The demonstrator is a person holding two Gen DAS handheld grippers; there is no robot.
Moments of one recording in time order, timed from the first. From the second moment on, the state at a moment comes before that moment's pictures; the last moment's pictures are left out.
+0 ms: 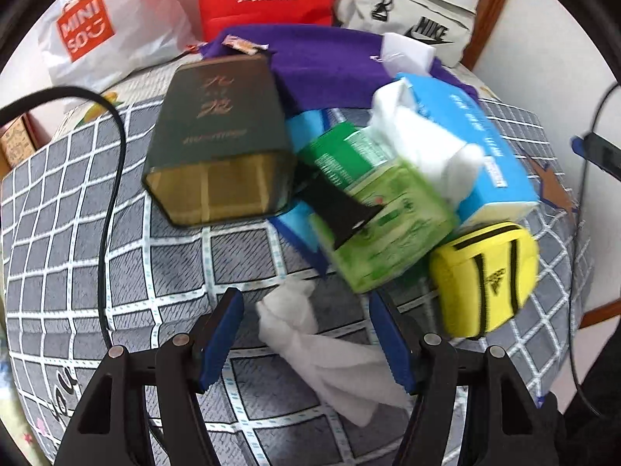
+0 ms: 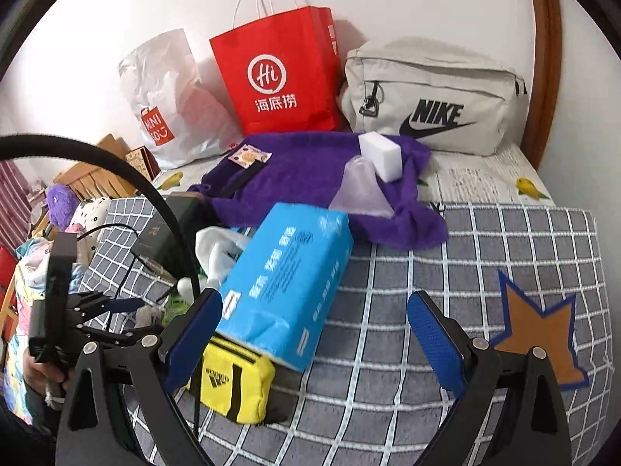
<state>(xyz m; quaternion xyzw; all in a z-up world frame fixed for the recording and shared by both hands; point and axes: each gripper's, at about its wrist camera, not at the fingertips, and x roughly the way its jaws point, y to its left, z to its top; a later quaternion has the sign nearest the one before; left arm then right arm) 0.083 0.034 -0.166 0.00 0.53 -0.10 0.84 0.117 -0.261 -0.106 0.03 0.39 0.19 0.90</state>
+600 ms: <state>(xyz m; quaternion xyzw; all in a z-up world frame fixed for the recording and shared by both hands) 0.062 0.042 -0.183 0.02 0.47 -0.08 0.88 0.085 -0.232 -0.154 -0.01 0.46 0.25 0.85</state>
